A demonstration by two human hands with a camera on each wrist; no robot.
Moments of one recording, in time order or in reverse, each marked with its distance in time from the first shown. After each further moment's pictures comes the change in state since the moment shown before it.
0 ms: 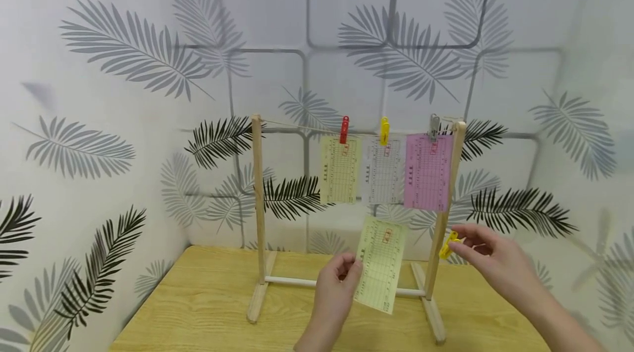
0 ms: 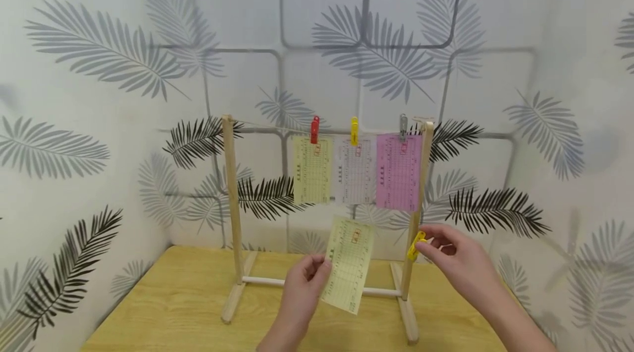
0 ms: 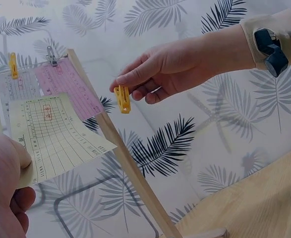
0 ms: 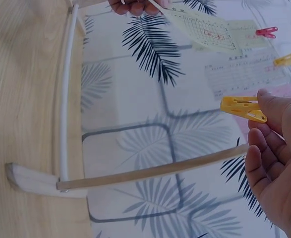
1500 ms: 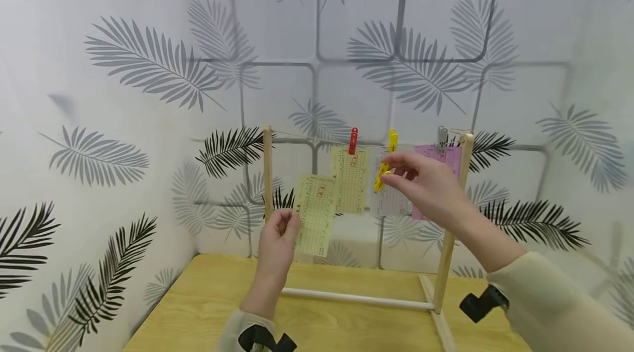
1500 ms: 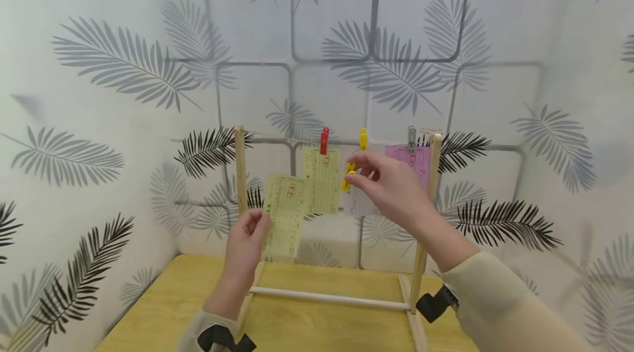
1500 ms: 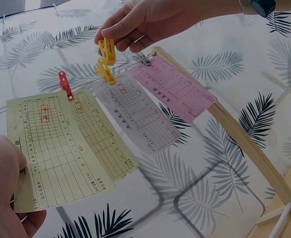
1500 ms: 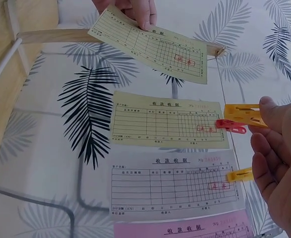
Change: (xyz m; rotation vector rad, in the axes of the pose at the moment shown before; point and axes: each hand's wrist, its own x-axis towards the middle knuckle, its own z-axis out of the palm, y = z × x) left_hand 0.072 0.058 -0.115 0.019 0.164 0.187; right_hand 0.112 -0.153 0.016 0.017 -0.016 -0.347
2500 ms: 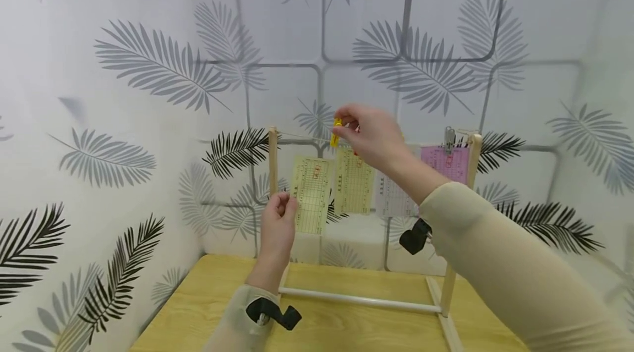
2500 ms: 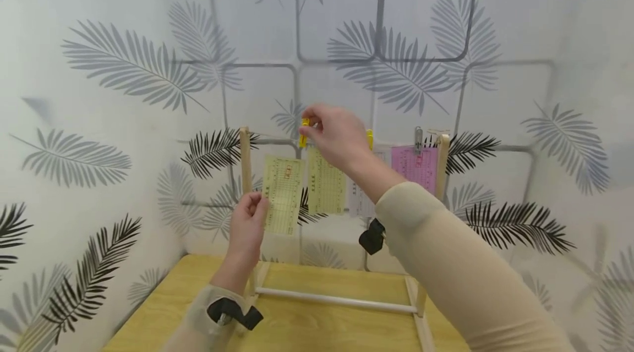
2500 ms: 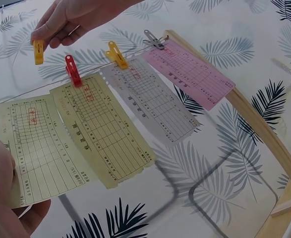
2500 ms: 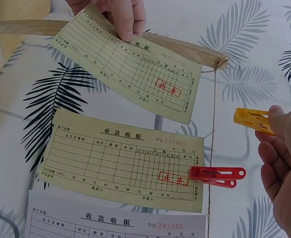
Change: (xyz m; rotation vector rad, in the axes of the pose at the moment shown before) left_hand 0.038 0.007 0.000 -0.019 0.089 -0.013; right_hand 0.112 -0.050 0.039 -0.082 0.024 -0.076
